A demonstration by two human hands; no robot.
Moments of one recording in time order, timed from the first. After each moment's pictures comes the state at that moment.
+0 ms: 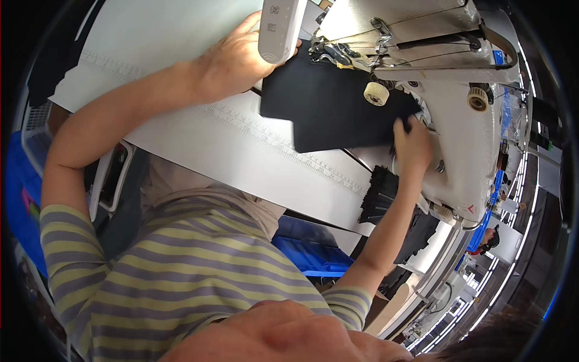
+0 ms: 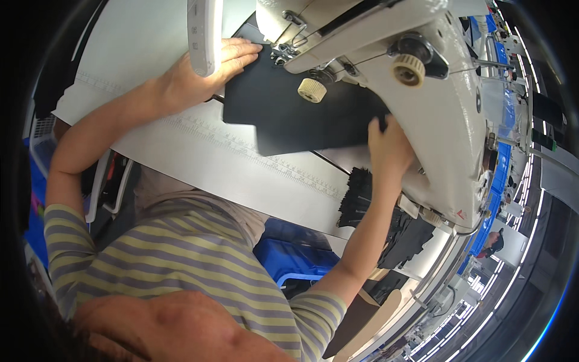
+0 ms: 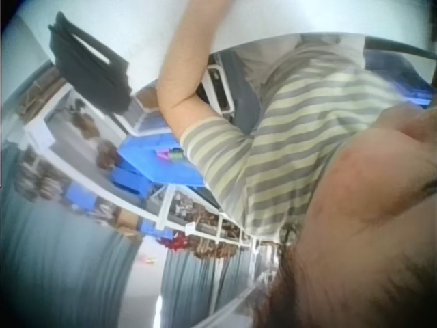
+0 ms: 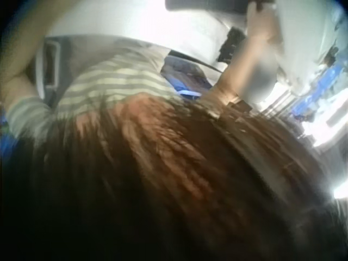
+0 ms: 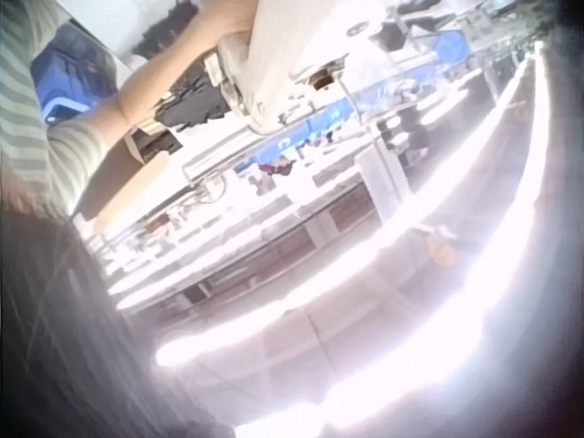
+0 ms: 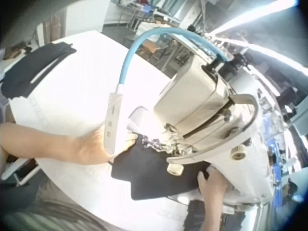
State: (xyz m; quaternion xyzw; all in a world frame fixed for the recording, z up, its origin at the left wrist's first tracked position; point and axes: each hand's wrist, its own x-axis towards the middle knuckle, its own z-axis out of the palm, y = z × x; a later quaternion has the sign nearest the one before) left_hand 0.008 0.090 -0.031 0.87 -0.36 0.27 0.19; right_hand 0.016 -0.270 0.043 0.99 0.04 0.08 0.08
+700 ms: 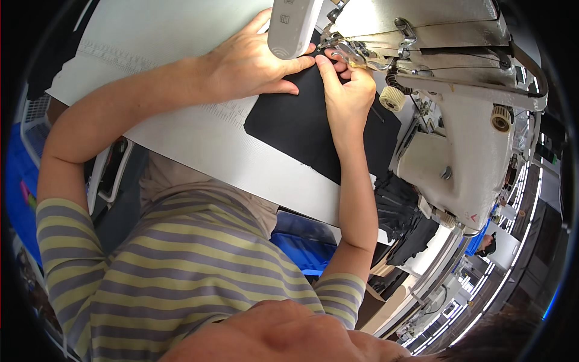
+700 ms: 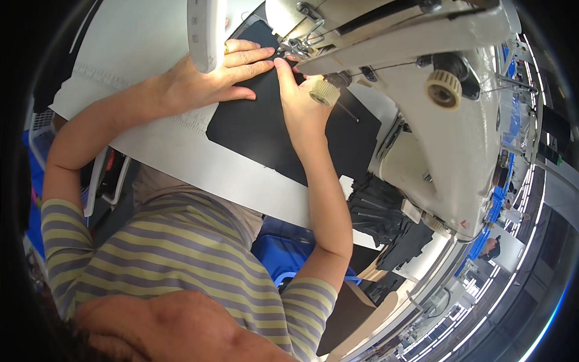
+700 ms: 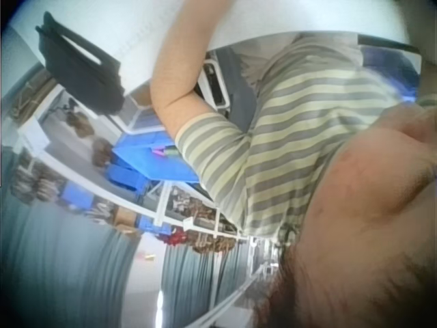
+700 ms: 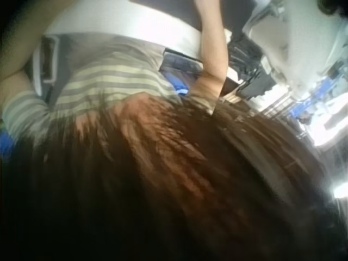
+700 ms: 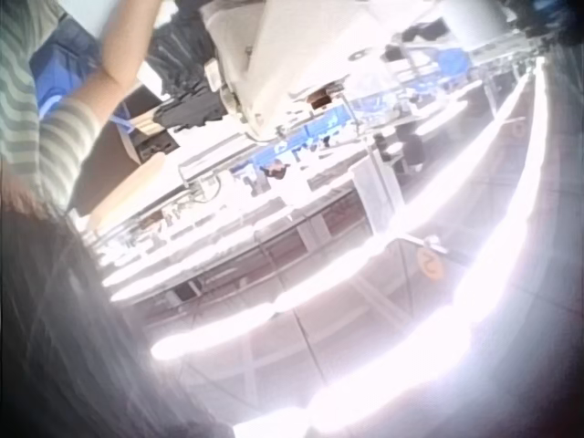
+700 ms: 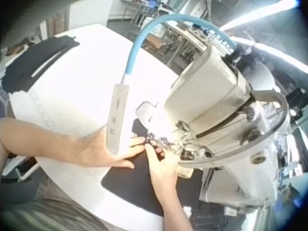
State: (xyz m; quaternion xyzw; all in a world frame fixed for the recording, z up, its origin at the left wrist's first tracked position) left_hand -0.001 0.080 -0.026 0.89 -0.37 0.23 0.15; right_hand 0.014 -0.114 -0.001 0.87 0.12 0.10 -0.46
